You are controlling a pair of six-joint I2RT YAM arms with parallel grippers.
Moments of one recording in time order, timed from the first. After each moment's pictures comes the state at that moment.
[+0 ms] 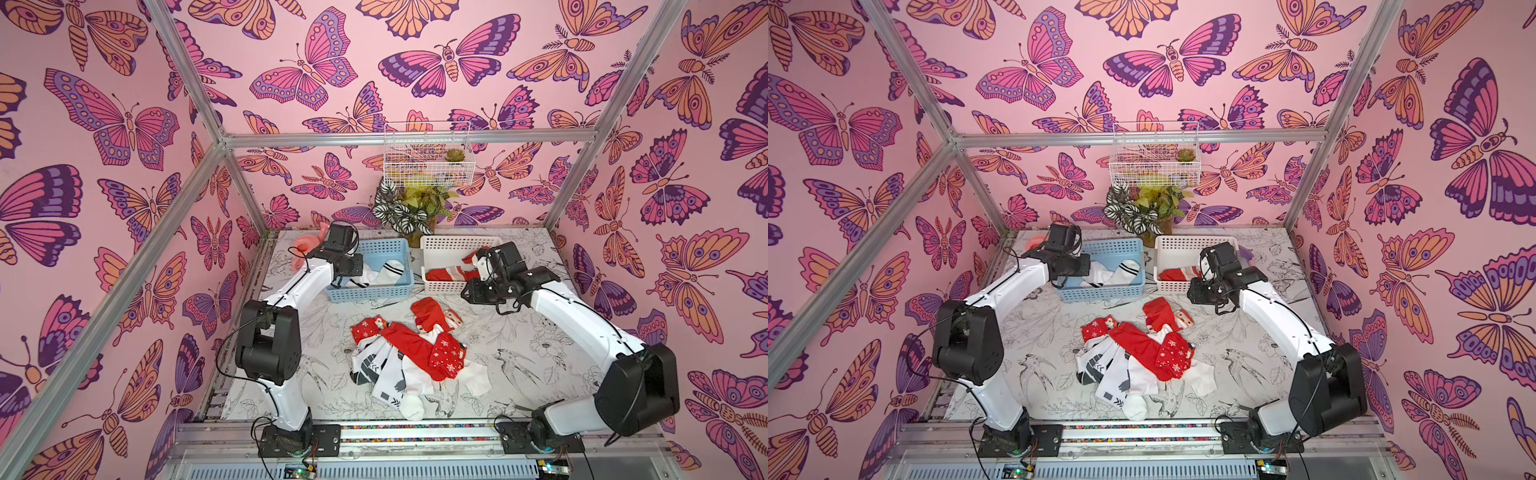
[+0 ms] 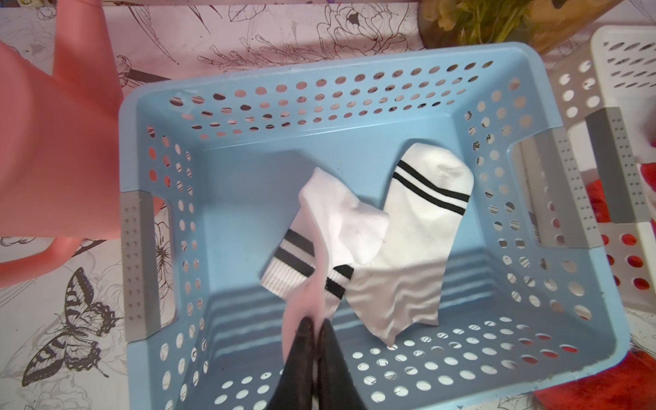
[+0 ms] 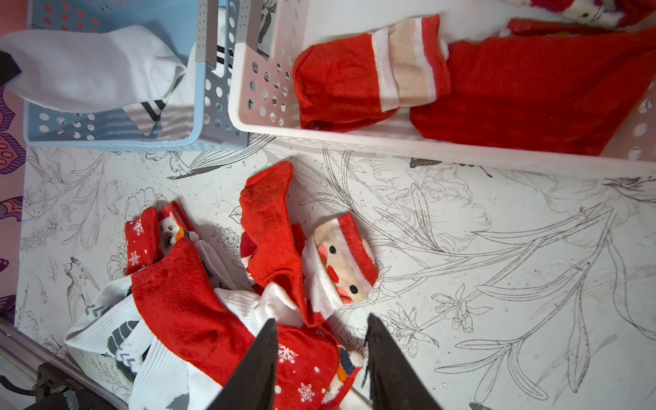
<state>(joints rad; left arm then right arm) -0.26 1.79 1.41 -0.53 -0.03 -0.17 0.34 1.44 1.17 -0.73 -0.20 0.35</state>
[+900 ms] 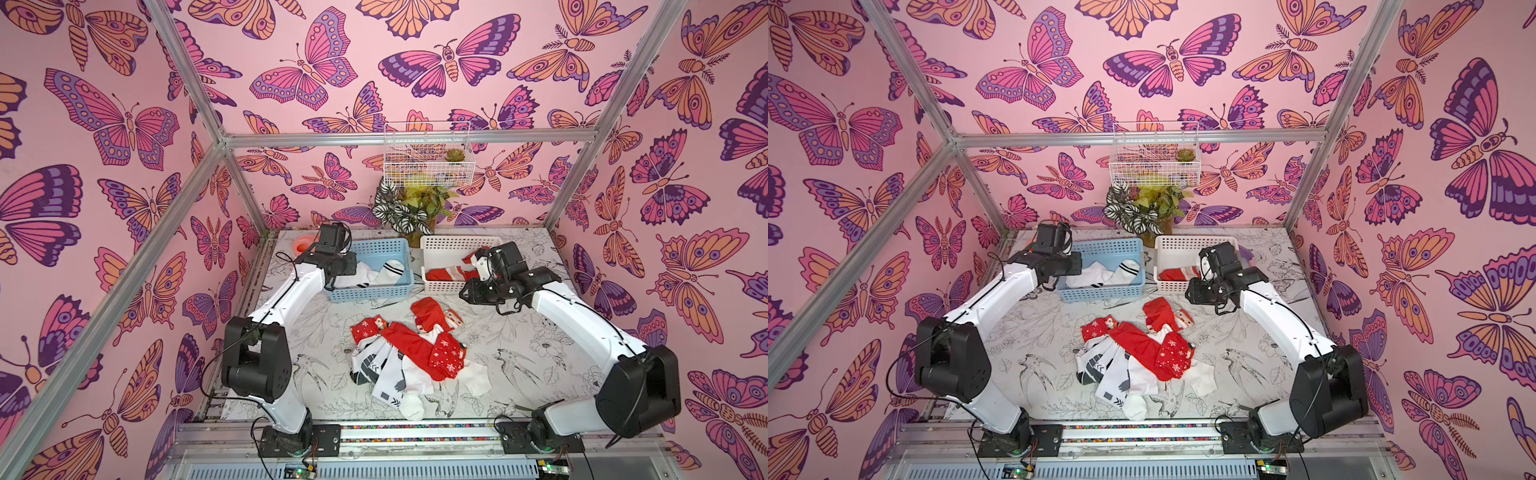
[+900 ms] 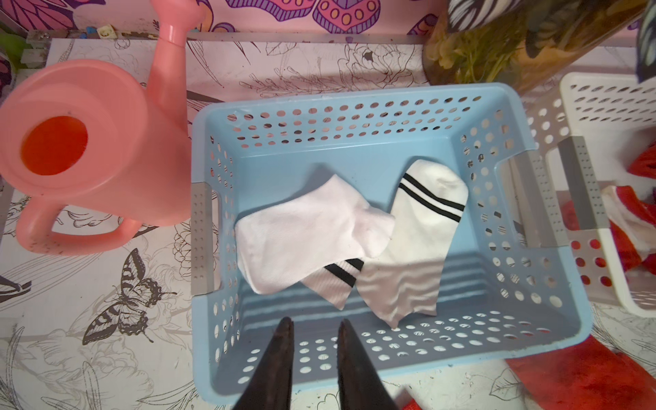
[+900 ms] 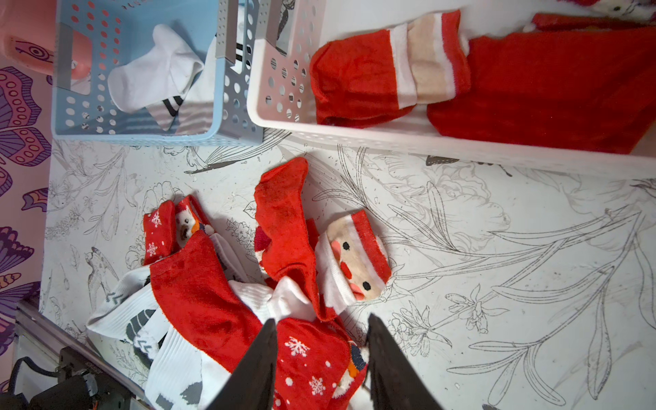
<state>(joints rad) -0.24 1.66 1.36 -0.54 -0.06 -0.19 0.34 1.43 1.16 -0.74 -0.25 0.35</state>
